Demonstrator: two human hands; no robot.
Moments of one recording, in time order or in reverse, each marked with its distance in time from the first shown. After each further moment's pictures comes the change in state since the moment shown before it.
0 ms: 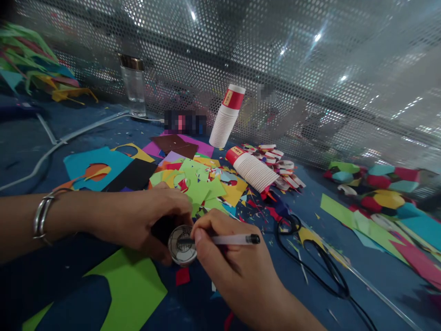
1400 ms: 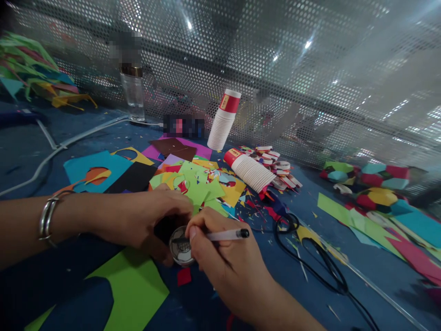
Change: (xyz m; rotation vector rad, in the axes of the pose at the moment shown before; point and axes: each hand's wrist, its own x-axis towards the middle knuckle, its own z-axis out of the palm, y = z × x) left_hand 0.002 -0.001 0.000 -0.031 -0.007 0.018; right_hand 0.001 0.002 0.011 0.135 -0.024 0.046
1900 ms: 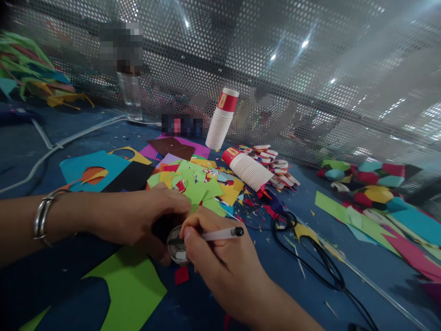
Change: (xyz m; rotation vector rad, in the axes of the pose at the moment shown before) left_hand 0.000 -0.001 0.000 -0.018 -0.009 0.008; right_hand 0.000 -0.003 0.000 0.018 -0.011 0.001
